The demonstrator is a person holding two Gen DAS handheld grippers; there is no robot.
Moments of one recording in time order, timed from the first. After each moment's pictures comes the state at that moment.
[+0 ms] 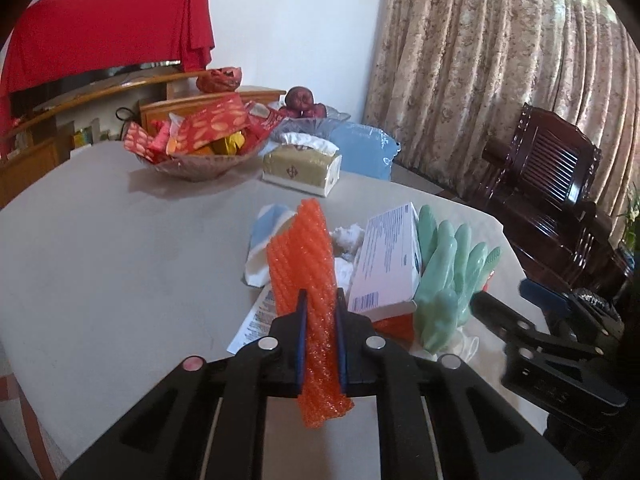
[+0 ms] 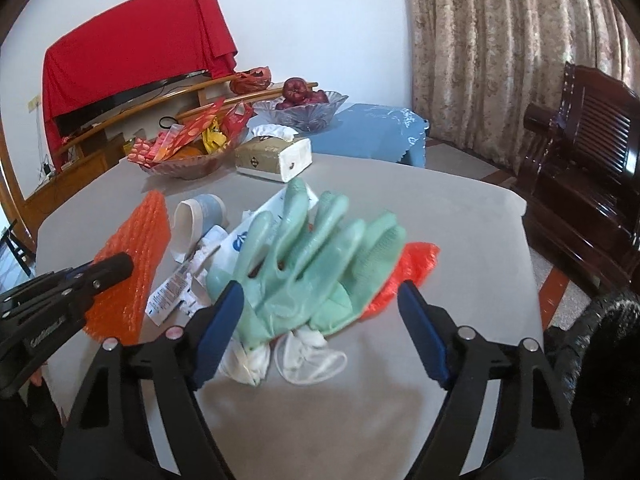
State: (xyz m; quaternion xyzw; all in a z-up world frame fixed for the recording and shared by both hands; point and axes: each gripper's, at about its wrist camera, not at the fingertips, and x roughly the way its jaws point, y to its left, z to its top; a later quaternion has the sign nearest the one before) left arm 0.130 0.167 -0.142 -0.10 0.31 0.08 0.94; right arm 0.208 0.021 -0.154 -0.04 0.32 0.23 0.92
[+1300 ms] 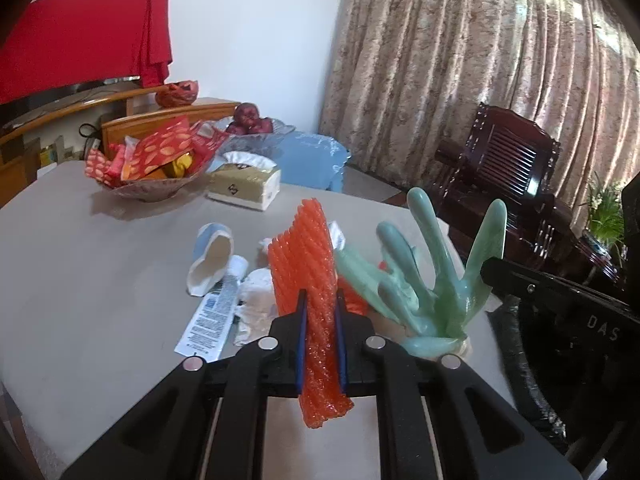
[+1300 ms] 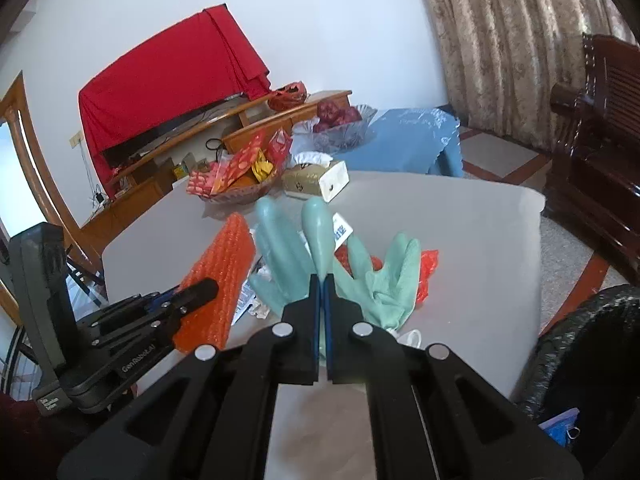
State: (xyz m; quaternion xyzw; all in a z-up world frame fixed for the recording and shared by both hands) left arm 0.118 0.117 -0.110 -0.09 0.29 0.01 0.95; right arm 0.174 -0.048 -0.083 0.04 0.32 0.31 0.89
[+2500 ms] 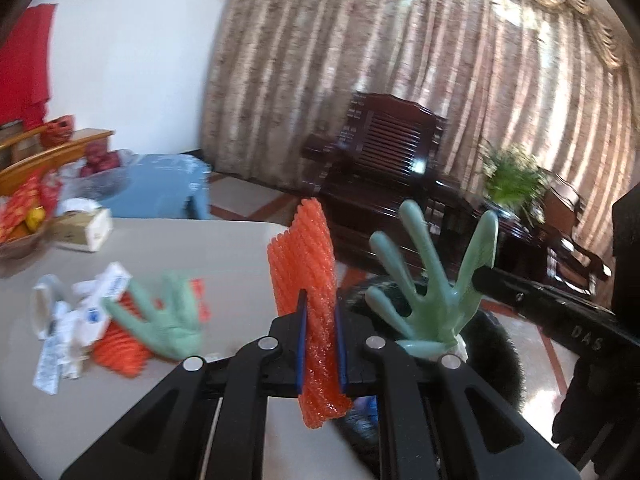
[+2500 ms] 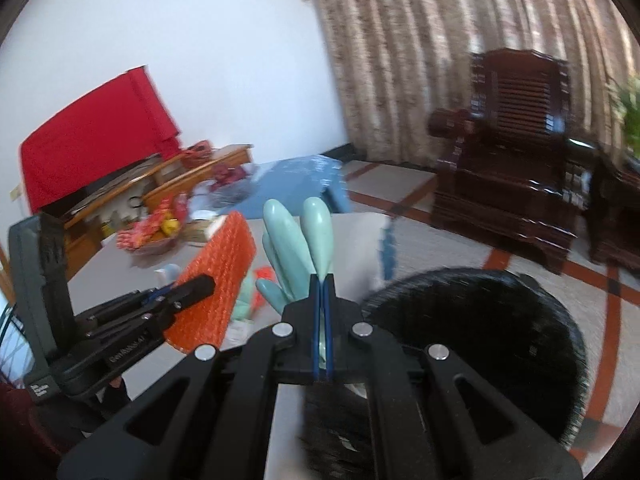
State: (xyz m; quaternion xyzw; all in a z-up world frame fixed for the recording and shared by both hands) left arm 0.132 -0.064 -0.069 -0.06 0.26 -0.20 0.94; right arm 0.109 -0.240 -0.061 0.08 0.27 0.12 0.95
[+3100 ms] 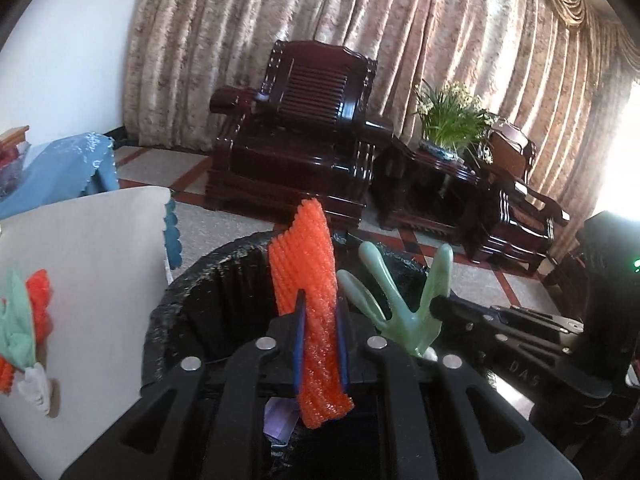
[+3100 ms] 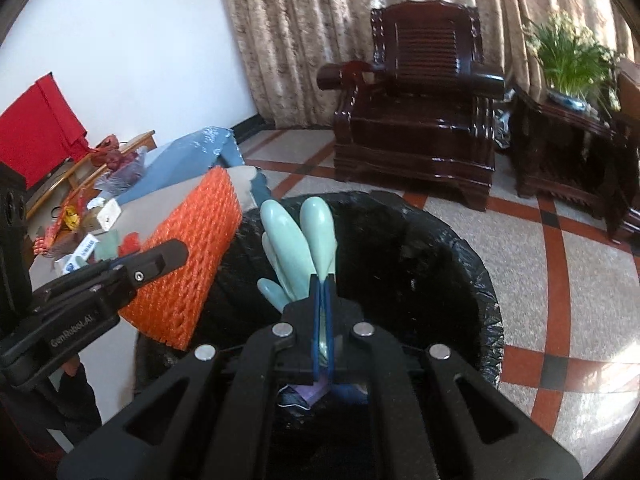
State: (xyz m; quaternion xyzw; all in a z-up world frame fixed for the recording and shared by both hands) left arm 0.168 -0.201 -0.122 -0.02 0.32 -0.31 0.89; right arm 0.119 -0.346 -0.154 0.11 0.34 -0.01 0.93
